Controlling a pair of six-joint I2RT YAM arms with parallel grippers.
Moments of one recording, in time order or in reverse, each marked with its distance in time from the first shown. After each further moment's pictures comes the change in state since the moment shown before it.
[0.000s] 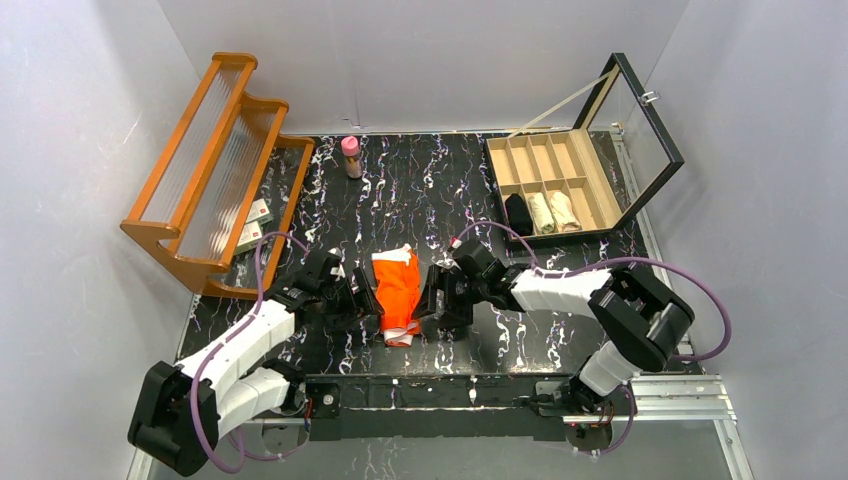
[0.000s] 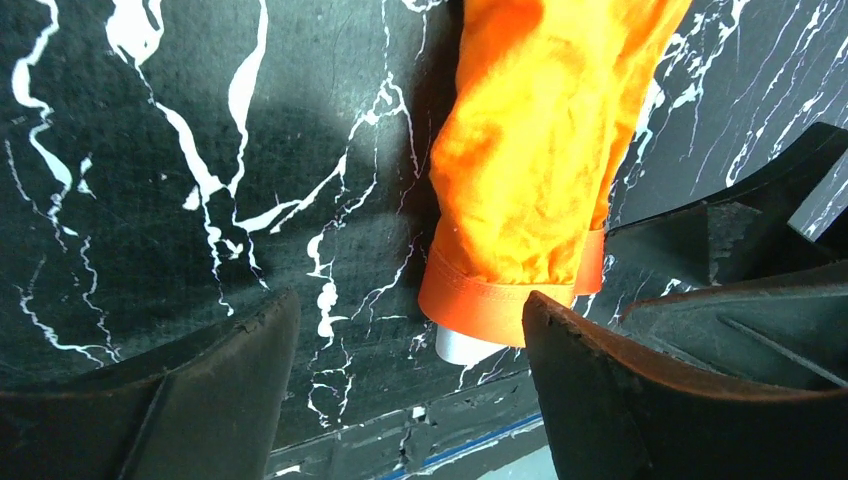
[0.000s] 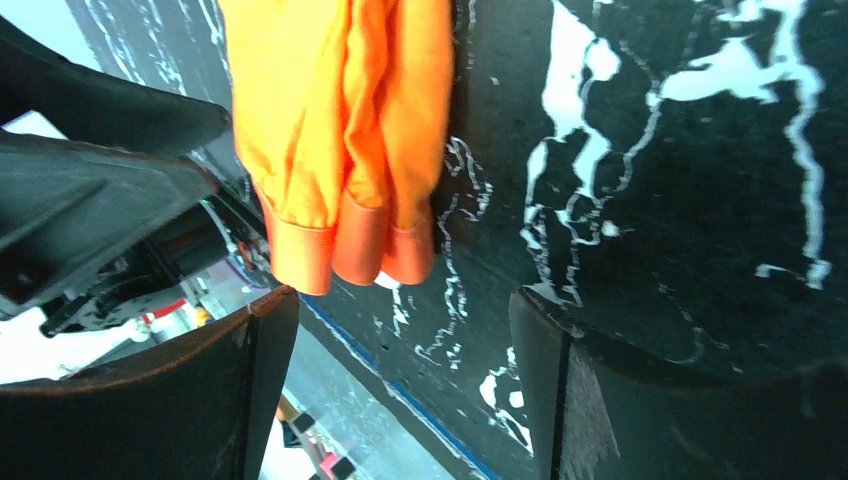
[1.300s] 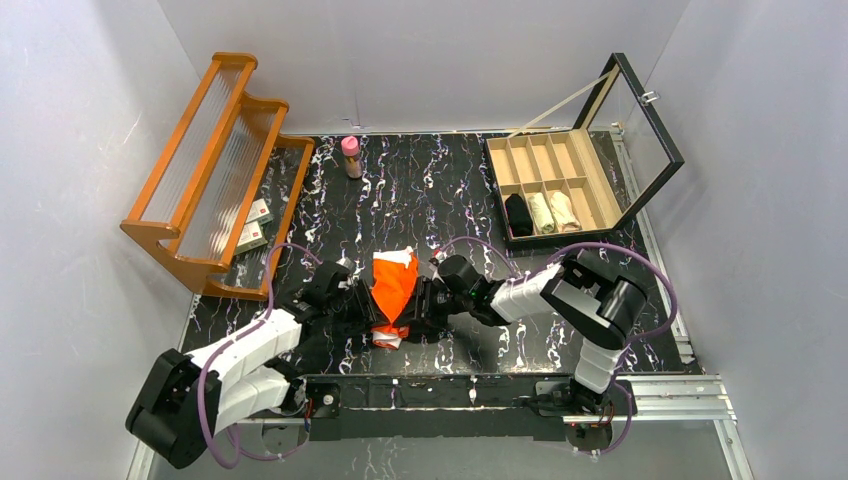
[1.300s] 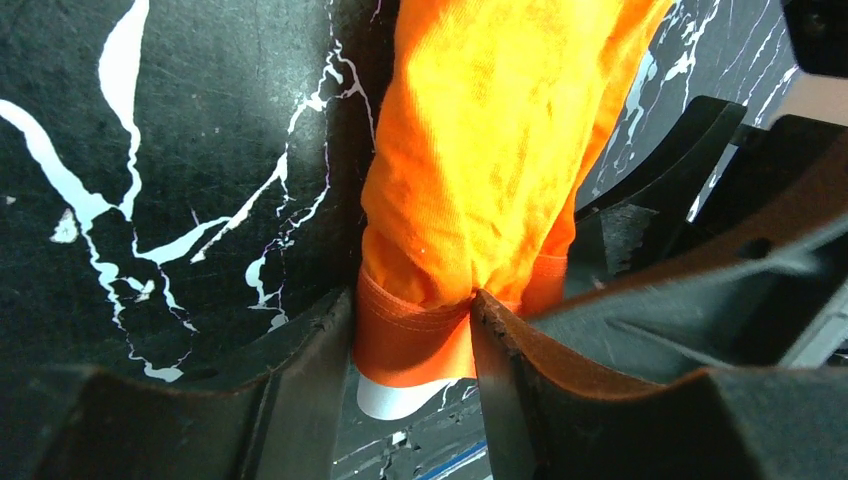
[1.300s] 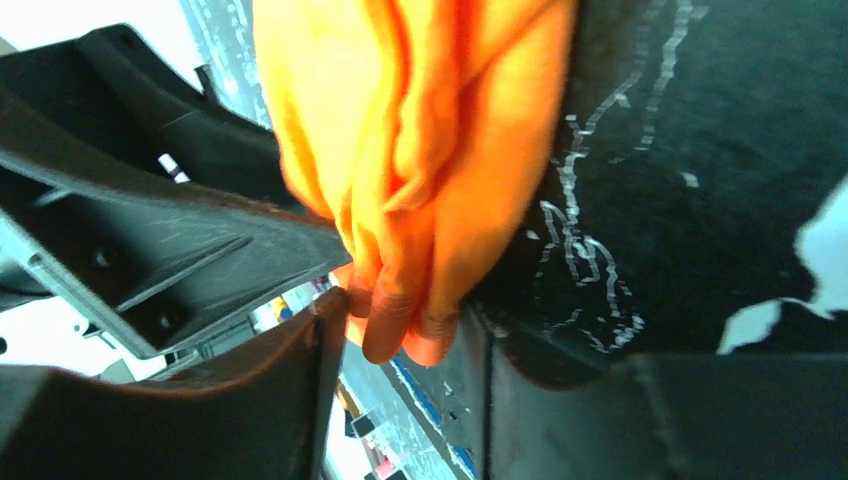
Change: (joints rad) left arm -0.081 0.045 -0.135 0.242 0.040 -0.104; right arm 0.101 0.221 -0.051 0.483 -0.041 0.237
